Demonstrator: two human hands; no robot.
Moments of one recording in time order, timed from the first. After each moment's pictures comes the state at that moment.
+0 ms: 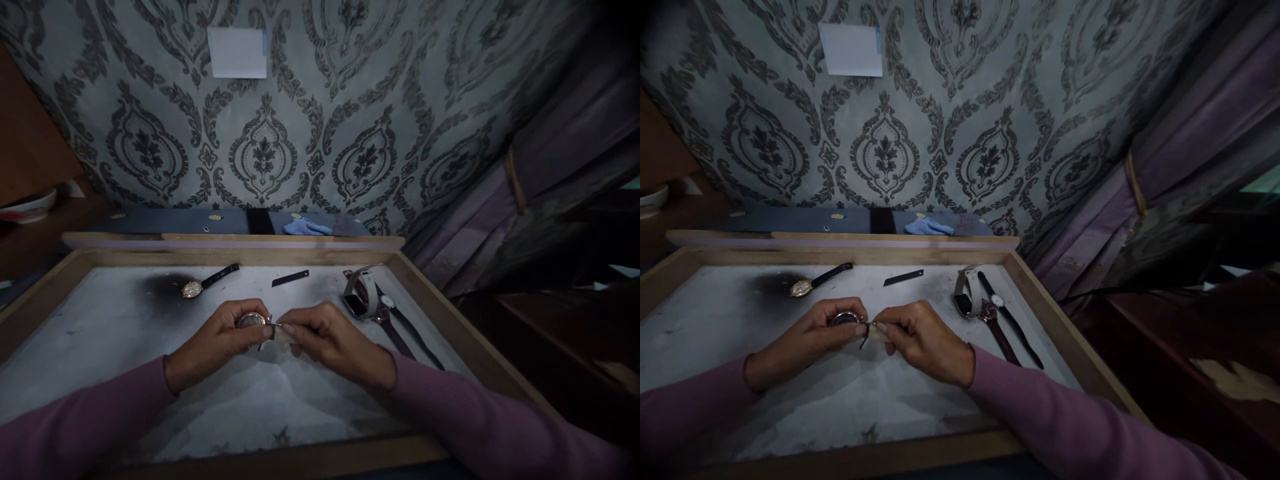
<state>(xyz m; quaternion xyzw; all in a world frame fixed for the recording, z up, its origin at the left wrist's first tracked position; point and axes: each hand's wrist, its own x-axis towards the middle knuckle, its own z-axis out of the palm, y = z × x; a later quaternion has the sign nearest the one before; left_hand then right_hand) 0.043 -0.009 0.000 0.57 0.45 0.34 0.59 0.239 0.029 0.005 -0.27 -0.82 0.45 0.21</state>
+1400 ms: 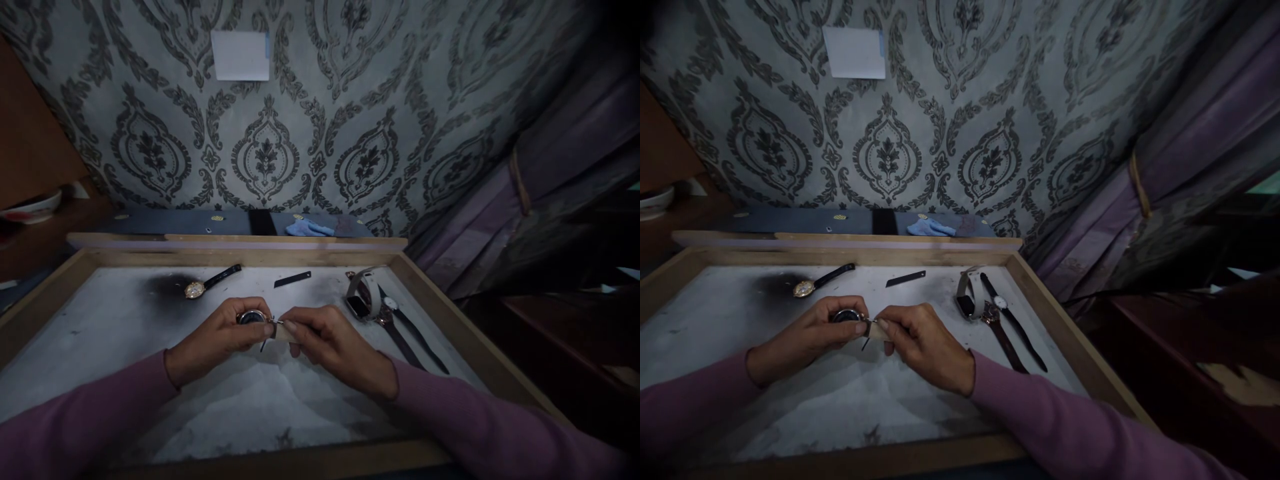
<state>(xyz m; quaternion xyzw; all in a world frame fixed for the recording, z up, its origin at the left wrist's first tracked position) 0.039 -0.006 0.002 0.55 0.43 0.34 0.63 0.236 0.024 0.007 -0.29 -0.81 0.45 0.23</state>
